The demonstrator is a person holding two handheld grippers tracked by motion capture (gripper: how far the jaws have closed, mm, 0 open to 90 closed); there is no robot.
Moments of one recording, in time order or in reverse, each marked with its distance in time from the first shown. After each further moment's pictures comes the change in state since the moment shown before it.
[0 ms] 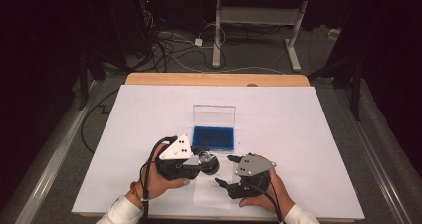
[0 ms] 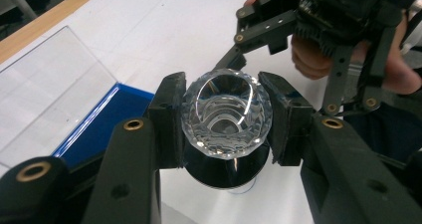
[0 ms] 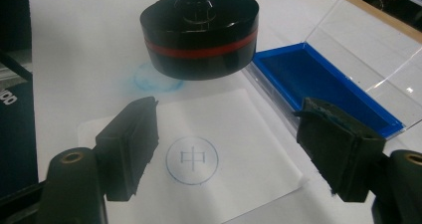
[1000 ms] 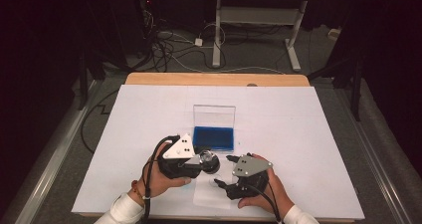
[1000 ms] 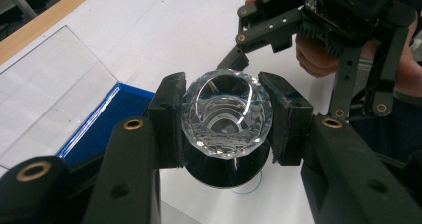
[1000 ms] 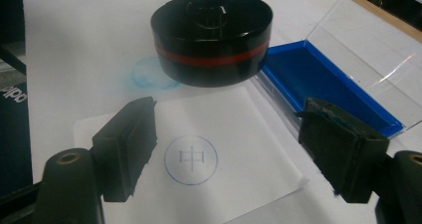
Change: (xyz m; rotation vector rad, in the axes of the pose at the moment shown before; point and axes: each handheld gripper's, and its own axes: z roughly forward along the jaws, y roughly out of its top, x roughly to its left) left arm 0.003 0.002 0.004 0.021 0.012 0.017; right arm 0.003 0.001 0.004 0.022 -0.002 -0.012
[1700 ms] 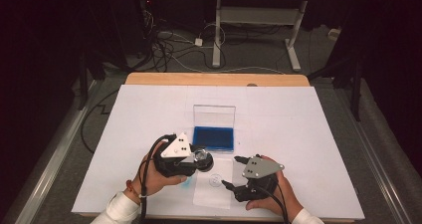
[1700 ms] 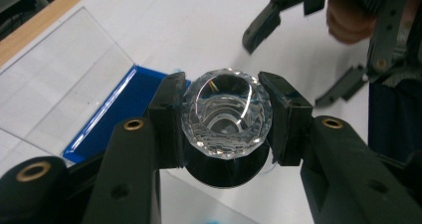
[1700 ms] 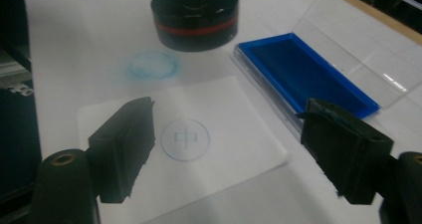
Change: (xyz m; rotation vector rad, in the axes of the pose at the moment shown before) left arm 0.004 -0.003 -0.005 0.040 0.022 0.015; right arm -0.004 -0.007 -0.017 -0.010 -0.003 0.017
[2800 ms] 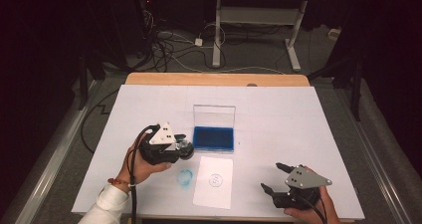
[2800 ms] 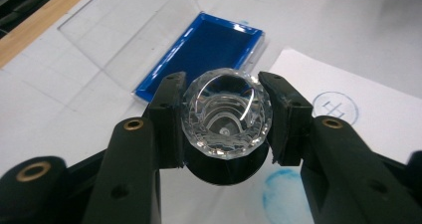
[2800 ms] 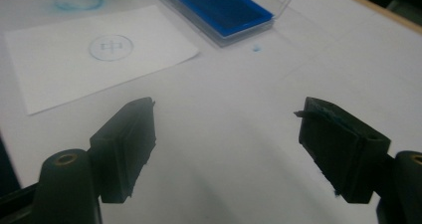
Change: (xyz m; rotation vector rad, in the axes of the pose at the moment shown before) left arm 0.041 -0.030 -0.010 0.104 0.124 -0.053; right arm -0.023 -0.064 -0.071 0.061 -0.195 0.094
